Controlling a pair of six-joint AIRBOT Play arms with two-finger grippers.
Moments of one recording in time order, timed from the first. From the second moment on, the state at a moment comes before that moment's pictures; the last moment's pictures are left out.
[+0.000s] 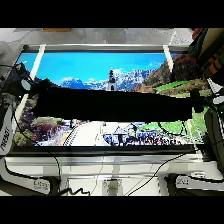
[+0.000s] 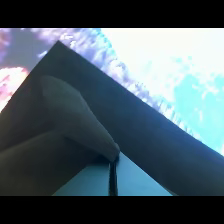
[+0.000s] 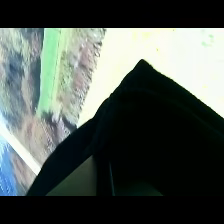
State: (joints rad) left arm 0.19 -1.66 1.40 1.43 -0.58 -1.77; right arm -0.47 -1.44 1.07 -1.05 0.59 1.90
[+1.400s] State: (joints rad) left arm 0.29 -1.60 1.36 1.43 -0.95 -1.71; right arm -0.47 -1.46 1.07 -1.09 0.35 1.84
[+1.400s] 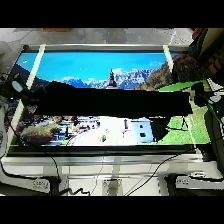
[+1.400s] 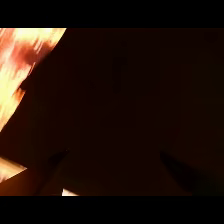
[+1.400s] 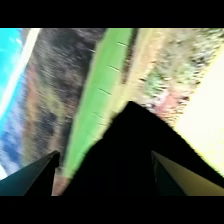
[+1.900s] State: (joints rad) left arm 0.34 -1.43 0.99 1.23 -0.78 -1.86; right arm -0.60 -1.46 1.07 -1.11 0.58 1.62
